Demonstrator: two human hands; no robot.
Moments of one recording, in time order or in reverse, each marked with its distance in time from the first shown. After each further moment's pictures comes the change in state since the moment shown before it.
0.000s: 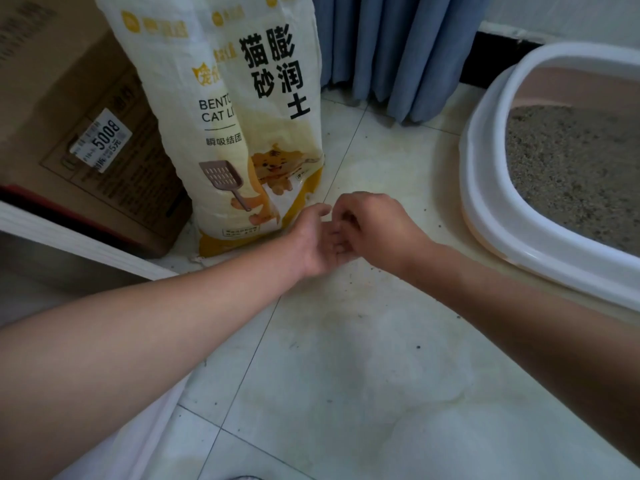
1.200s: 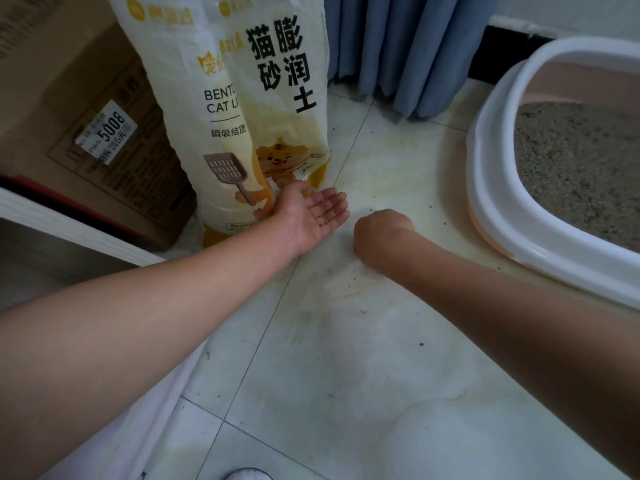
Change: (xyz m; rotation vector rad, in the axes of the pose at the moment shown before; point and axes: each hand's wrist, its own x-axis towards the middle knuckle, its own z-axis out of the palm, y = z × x) left_hand 0.008 0.024 -0.012 -0.243 0.082 0.152; right_hand 0.019 -0.017 0.014 -0.540 -0.643 0.440
